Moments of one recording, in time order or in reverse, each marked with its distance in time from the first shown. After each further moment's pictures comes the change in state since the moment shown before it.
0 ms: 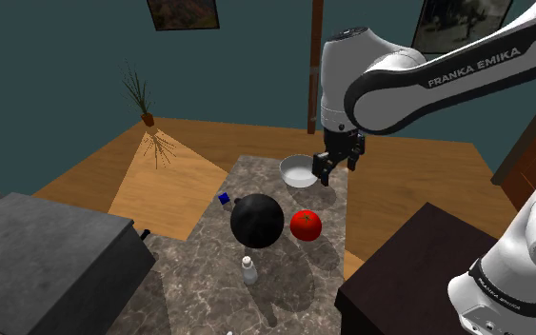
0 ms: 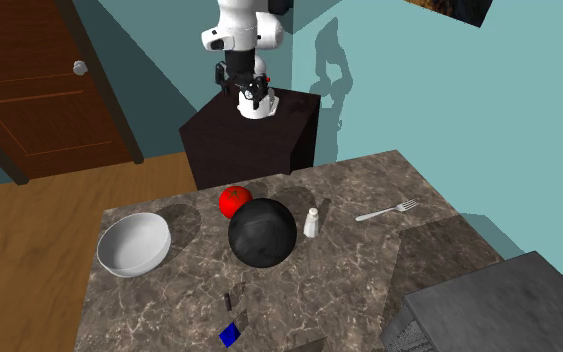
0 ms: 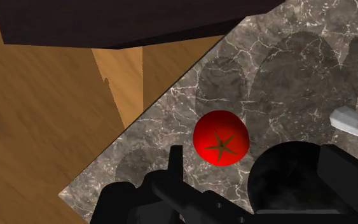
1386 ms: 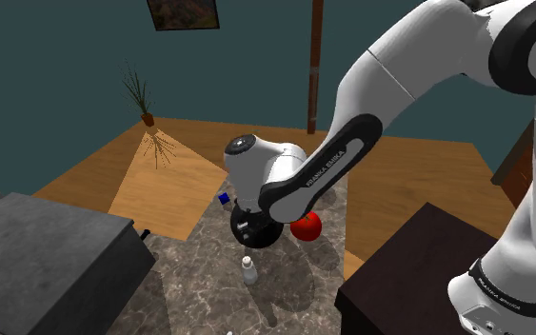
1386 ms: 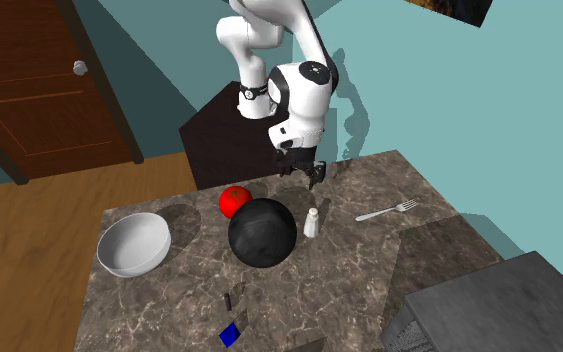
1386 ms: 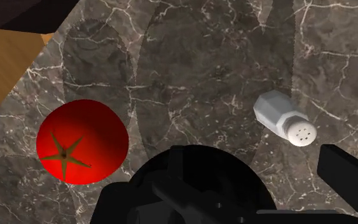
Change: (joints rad) arm 0.158 0.795 0.129 0.428 -0.321 0.291 0.529
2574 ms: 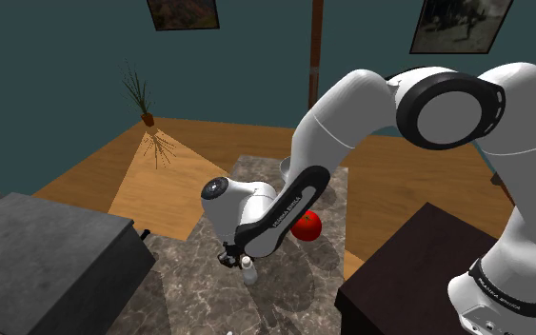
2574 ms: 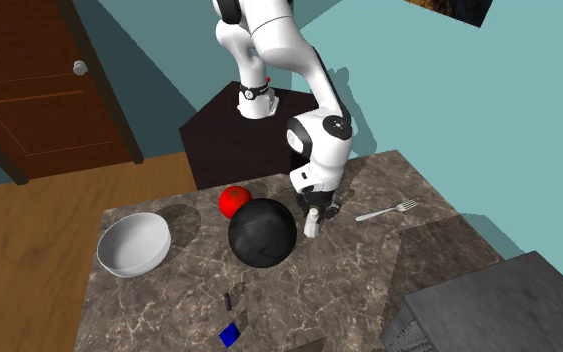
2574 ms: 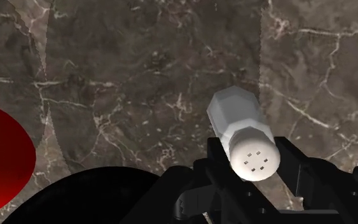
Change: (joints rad) arm 0.144 0.358 -0.076 0.301 -0.108 0.038 0.117
